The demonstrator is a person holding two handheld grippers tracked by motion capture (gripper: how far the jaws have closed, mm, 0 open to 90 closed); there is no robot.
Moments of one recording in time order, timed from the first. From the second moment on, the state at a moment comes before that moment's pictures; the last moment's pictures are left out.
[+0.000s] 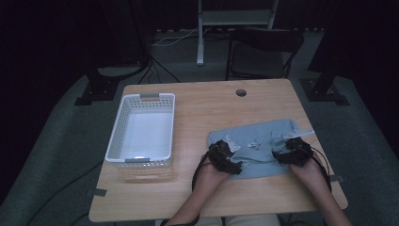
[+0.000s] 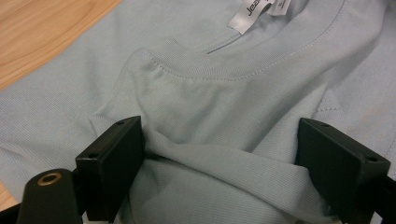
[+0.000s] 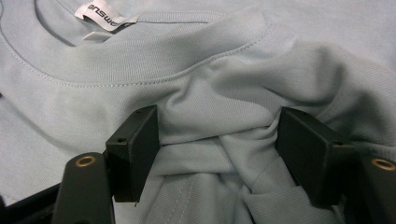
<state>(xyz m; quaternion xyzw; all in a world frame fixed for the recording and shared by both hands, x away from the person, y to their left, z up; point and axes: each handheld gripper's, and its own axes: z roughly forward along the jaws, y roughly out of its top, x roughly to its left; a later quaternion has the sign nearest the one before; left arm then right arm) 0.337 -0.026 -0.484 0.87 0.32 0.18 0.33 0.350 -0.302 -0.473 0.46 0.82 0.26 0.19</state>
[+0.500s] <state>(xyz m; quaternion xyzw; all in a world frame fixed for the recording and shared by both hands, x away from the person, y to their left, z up) 0.322 0.006 -0.483 0.86 0.34 0.21 0.33 0.332 -0.271 -0.473 0.45 0.83 0.28 0.18</state>
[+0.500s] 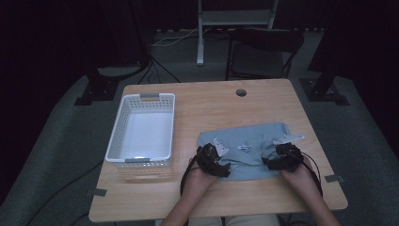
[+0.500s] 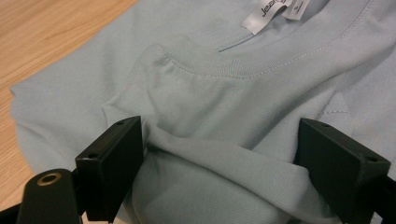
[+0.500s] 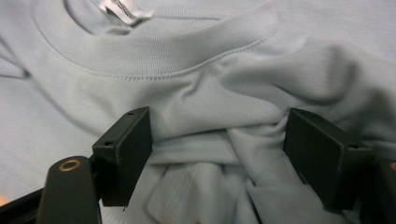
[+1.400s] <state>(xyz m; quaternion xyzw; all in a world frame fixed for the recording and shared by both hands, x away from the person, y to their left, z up) 0.378 -0.006 -0.461 0.88 0.30 0.15 0.34 0.390 -0.291 -0.444 0.34 0.88 0.30 0.15</state>
